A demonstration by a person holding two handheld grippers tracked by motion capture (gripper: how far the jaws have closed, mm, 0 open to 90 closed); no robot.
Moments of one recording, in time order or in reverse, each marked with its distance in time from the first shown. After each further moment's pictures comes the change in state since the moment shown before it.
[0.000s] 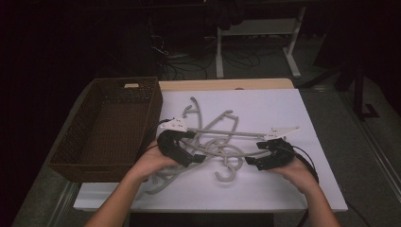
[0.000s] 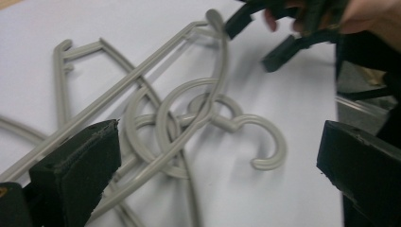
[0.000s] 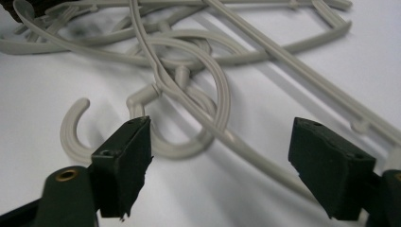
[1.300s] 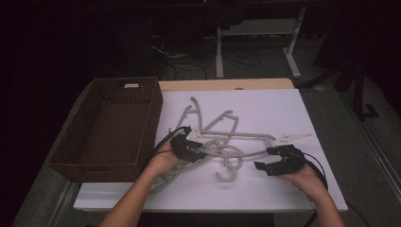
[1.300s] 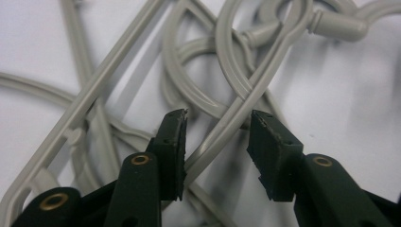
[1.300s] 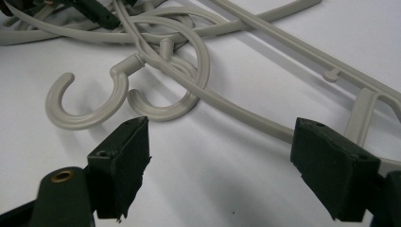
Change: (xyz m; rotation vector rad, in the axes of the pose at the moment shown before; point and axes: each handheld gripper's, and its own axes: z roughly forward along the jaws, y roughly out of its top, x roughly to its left) left arm 0.015 -0.021 0.056 0.304 0.165 0.223; right arm -0.008 -0.025 -0.014 -0.007 -0.017 0.061
